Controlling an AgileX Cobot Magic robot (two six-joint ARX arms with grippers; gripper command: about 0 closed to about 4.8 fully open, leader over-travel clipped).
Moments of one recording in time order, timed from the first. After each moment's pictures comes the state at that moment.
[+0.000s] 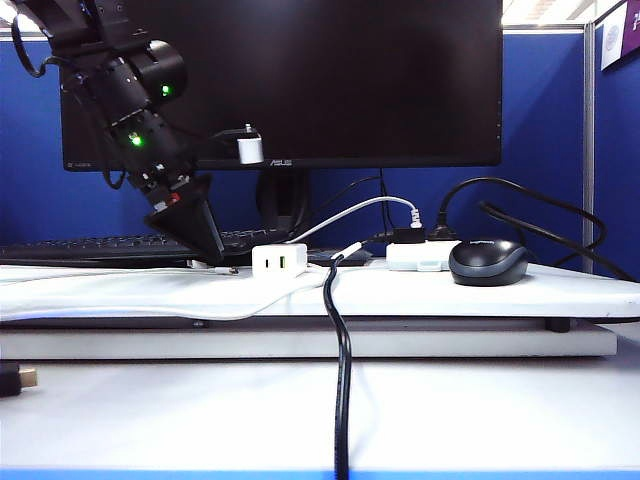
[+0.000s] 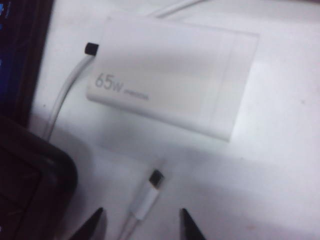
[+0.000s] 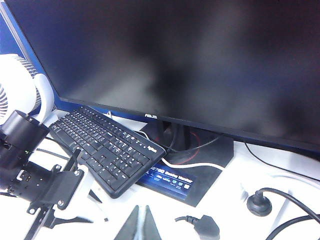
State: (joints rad) left arm -0.31 1.91 1.50 -0.61 0.35 1.10; right arm 0.26 1.04 1.08 -0.15 -0.31 0.16
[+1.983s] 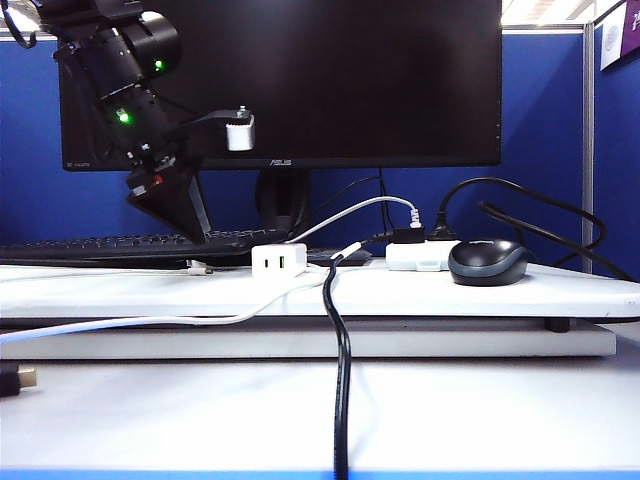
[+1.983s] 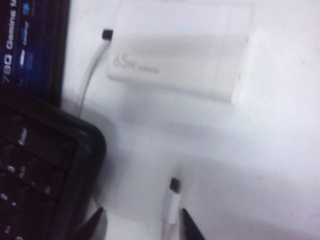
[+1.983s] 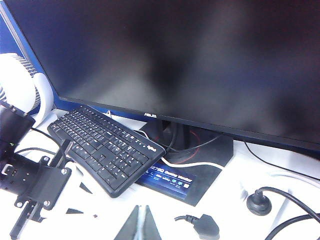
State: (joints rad) left arm -0.31 1.85 1.51 -0.65 0.26 1.21; right arm 0.26 1.04 1.08 -0.15 -0.31 0.16
